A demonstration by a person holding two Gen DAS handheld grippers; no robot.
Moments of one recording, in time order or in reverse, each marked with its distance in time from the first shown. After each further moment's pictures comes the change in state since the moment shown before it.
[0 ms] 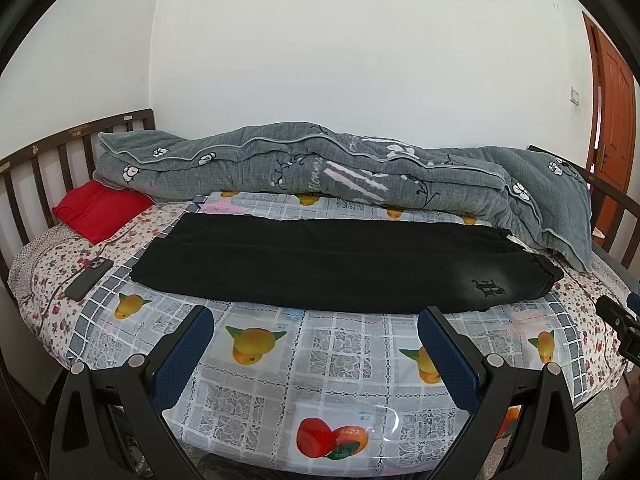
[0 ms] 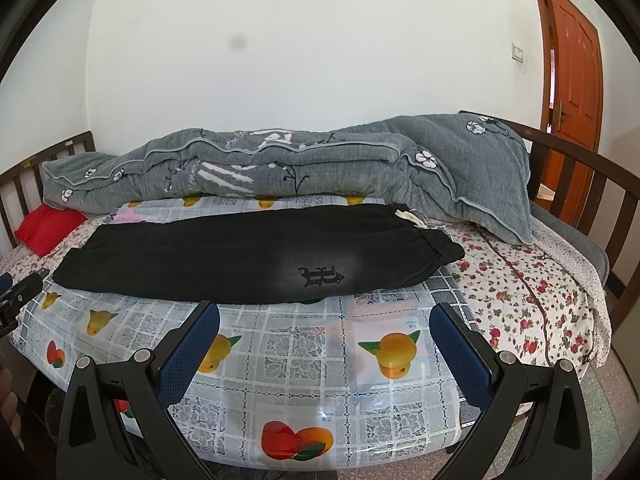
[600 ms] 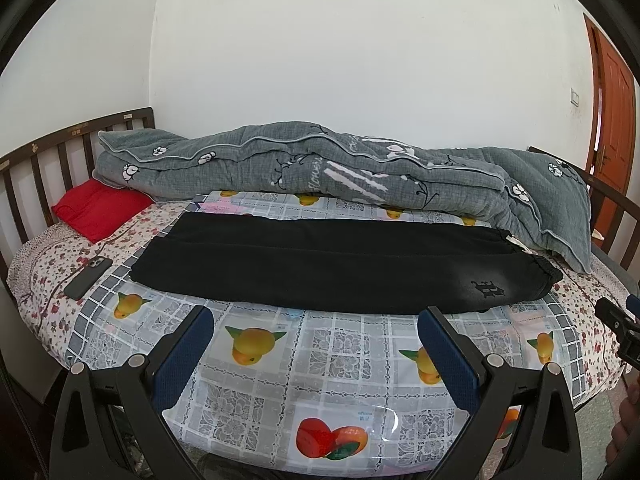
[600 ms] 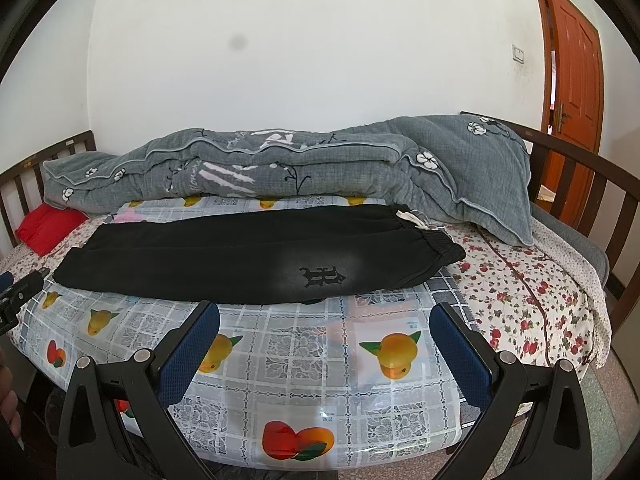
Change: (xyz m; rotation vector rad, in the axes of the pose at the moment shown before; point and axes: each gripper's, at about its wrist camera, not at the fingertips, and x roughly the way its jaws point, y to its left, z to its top) left arm -0.001 0.000 0.000 -0.003 0.001 -0.004; right arm -0.002 0.003 0.001 -0.002 -0.003 0.000
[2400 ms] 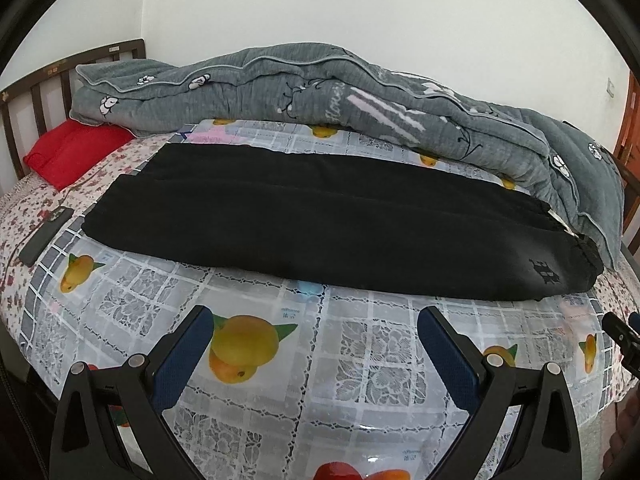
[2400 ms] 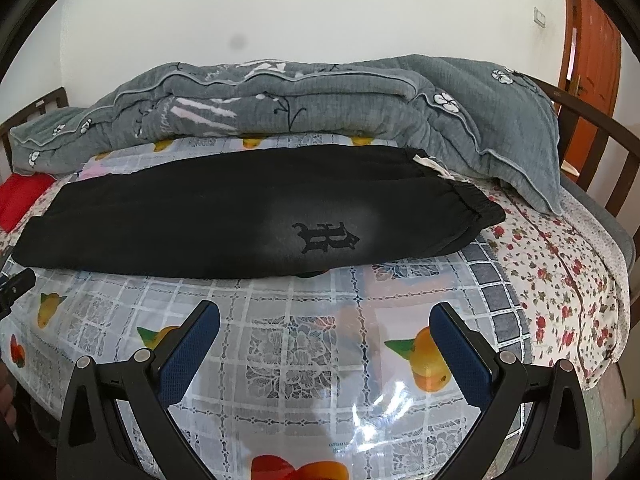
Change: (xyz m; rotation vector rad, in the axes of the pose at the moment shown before) left arm 0.140 0.034 -0.014 -0.076 0.211 -0.016; right arm 0.131 0.018 -0.016 -0.022 0.199 -0.048
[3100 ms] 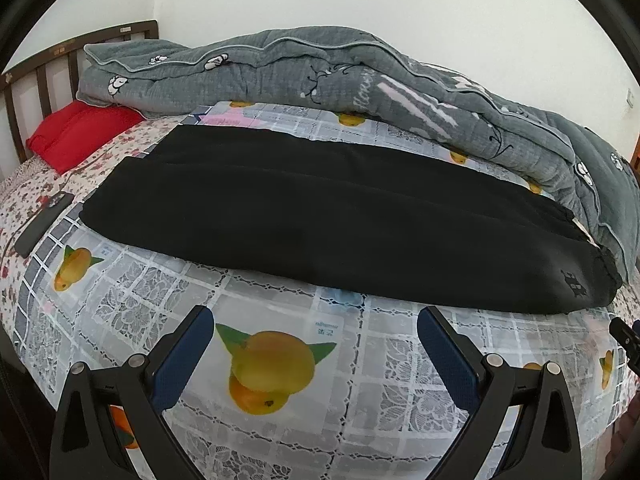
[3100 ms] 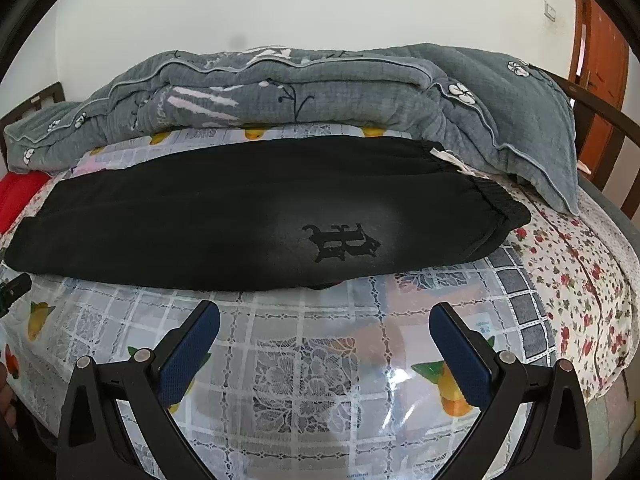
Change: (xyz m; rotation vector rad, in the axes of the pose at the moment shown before) left arm 0.039 0.028 0.008 -0.044 0.039 0.032; right arm 0.039 0.014 0.011 0.000 0.034 0.013
